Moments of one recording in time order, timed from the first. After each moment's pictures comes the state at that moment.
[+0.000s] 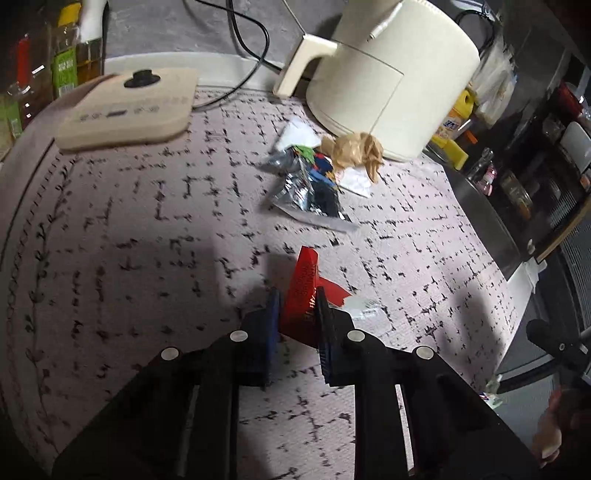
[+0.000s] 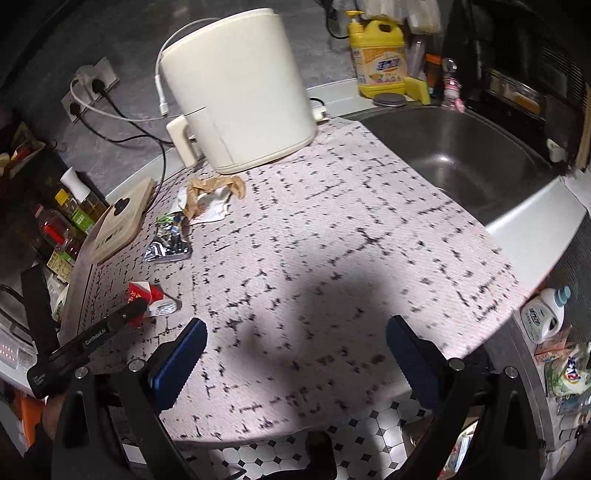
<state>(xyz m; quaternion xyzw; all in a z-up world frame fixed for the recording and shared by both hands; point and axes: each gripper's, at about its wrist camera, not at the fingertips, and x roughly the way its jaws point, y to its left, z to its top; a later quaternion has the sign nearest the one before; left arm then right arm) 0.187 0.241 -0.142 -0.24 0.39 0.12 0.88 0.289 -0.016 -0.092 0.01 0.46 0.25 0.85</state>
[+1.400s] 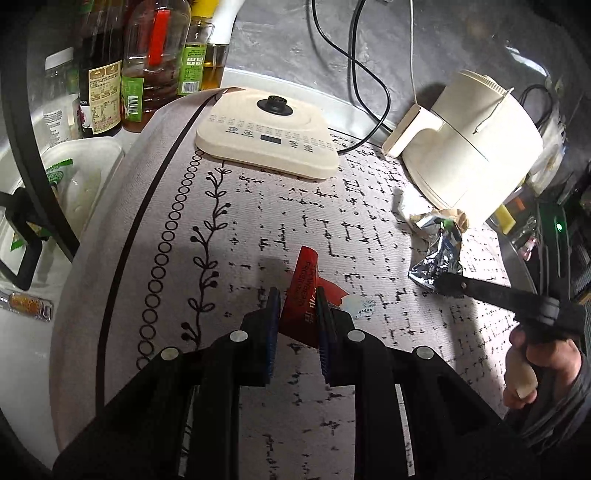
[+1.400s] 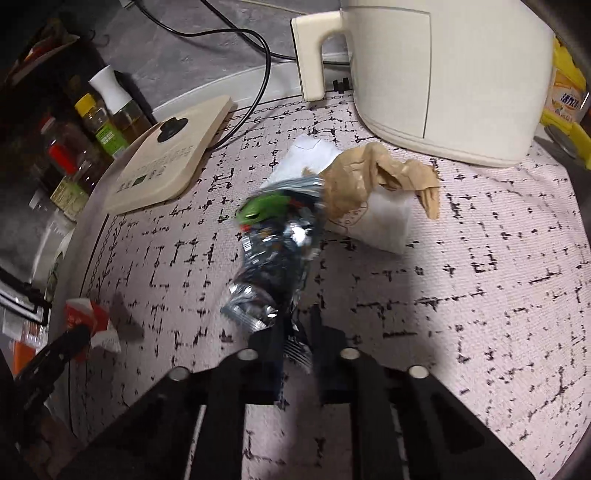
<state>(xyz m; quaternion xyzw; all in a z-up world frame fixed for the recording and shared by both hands) 0.109 0.325 -0.128 -0.29 0.34 0.24 0.86 0.335 0.193 -0.141 -0.13 0.50 0.38 0.77</state>
